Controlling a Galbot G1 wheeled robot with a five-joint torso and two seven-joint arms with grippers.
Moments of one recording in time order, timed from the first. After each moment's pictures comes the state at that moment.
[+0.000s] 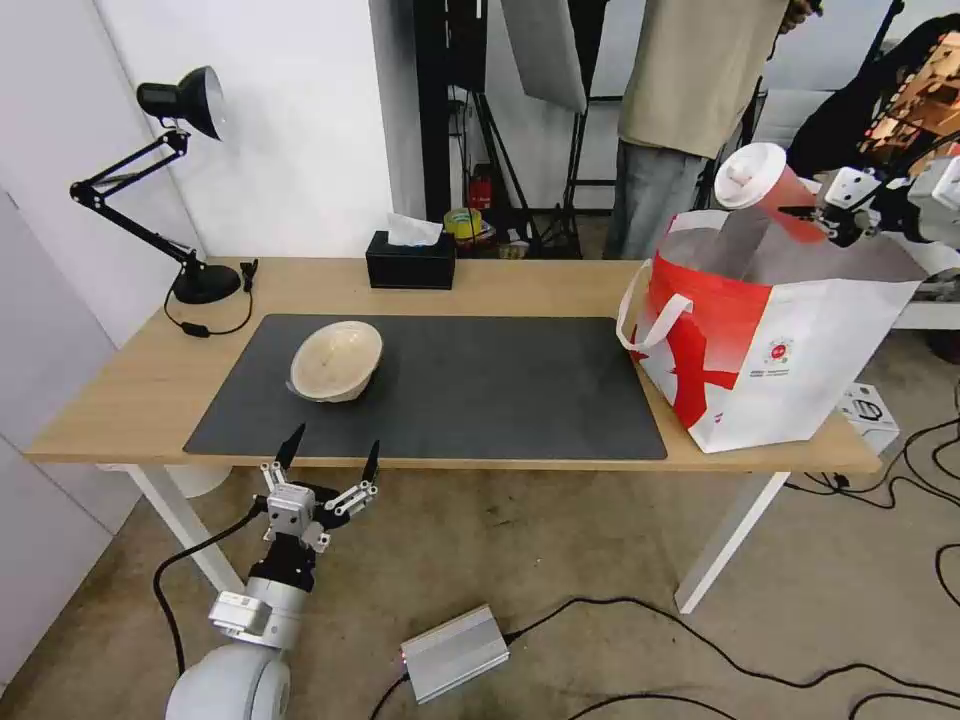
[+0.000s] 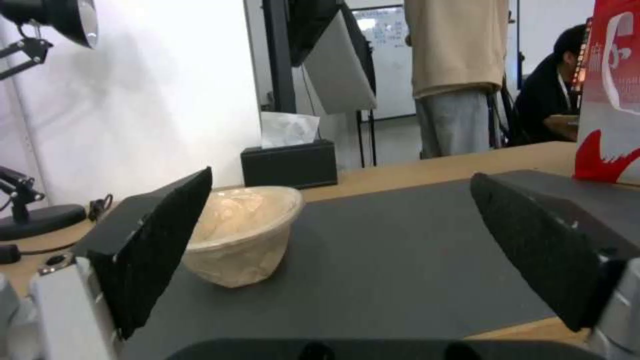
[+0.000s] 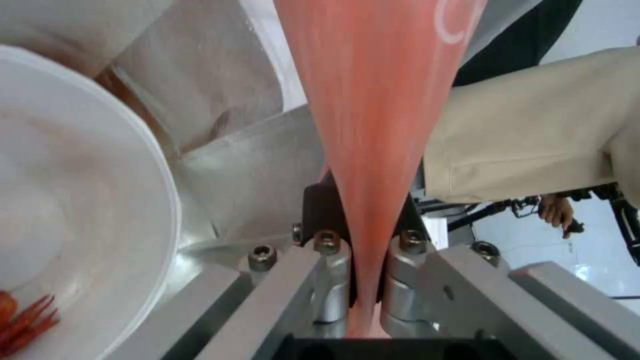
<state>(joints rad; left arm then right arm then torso) 1.56 -1.45 -0.61 -2.05 -0.08 -0.27 0.22 0.14 0.41 -0.37 1.28 0.18 -0.05 -0.69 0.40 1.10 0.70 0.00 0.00</state>
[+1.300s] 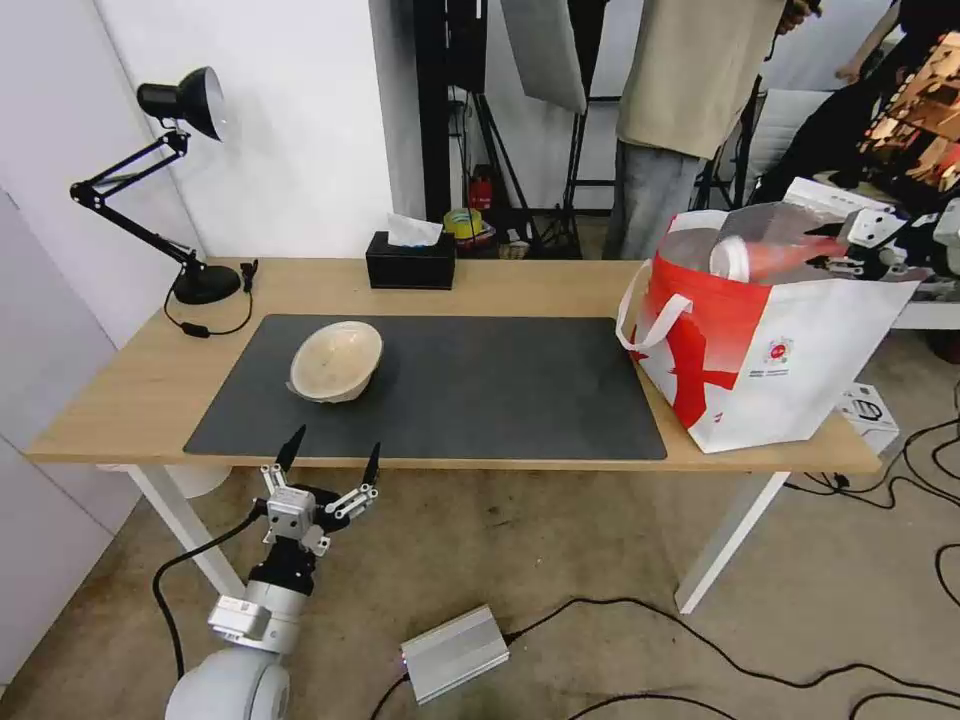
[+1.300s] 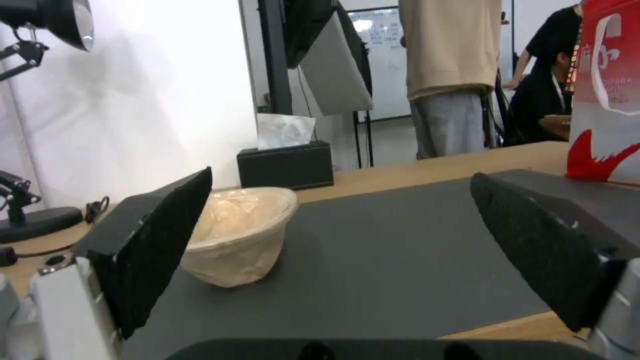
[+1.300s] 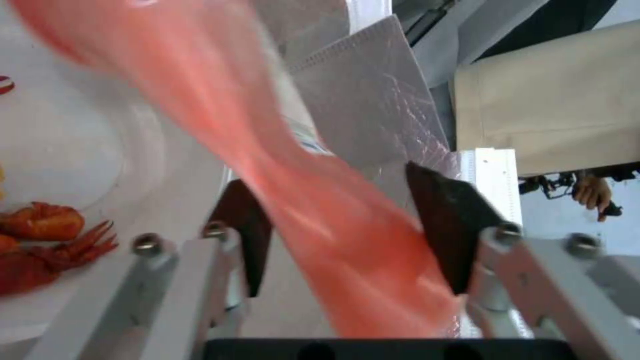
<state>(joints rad) 1.58 -1.44 -0.61 -2.06 -0.08 -0.28 0.22 0.01 0.35 -0.28 1.31 0.15 -0.03 -0.73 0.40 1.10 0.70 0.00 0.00</state>
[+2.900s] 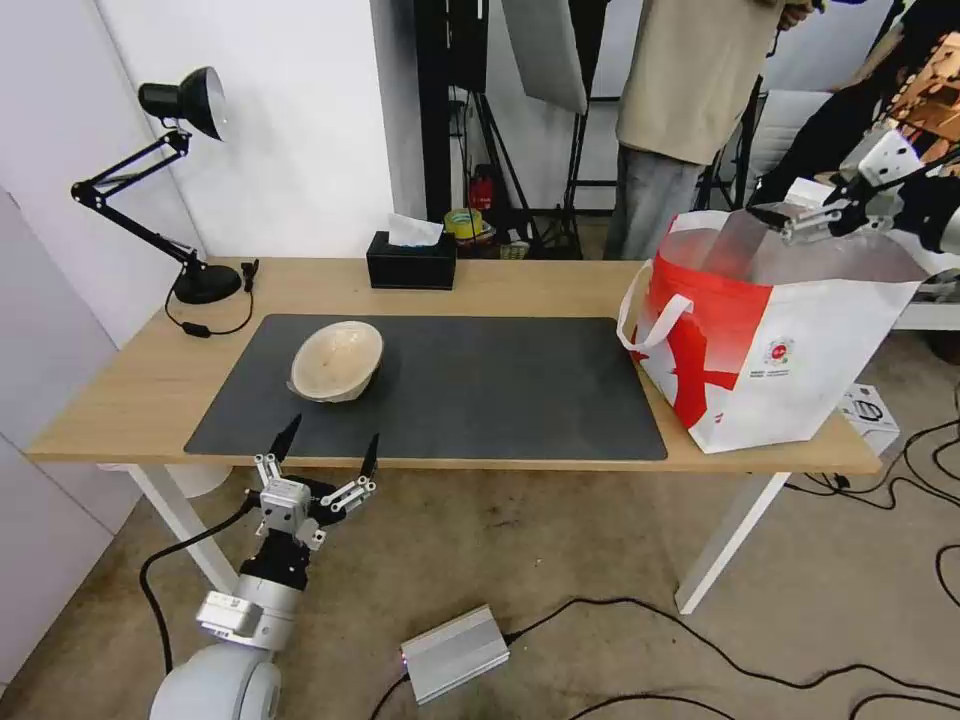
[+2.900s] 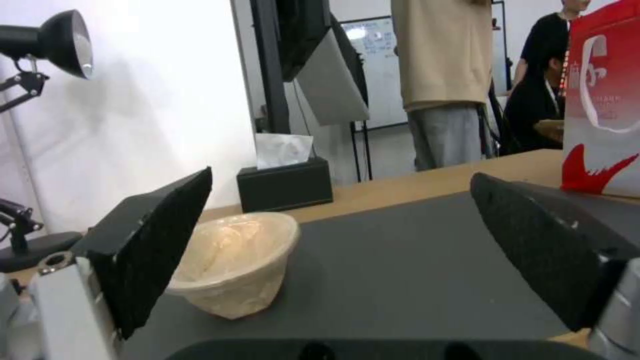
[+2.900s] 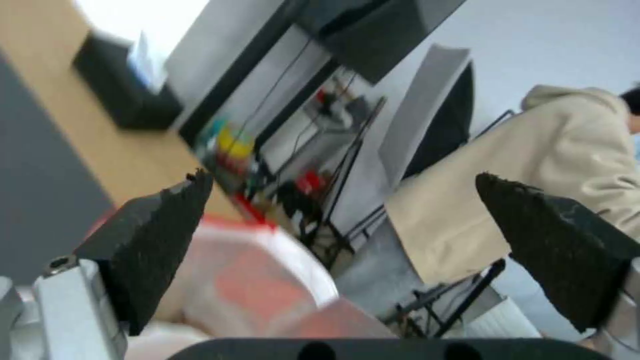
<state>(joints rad) 1.58 -1.42 -0.62 -2.12 -0.08 -0.25 0.22 -0.31 0.22 0.01 1.76 0.70 -0.13 -0.29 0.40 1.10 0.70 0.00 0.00</state>
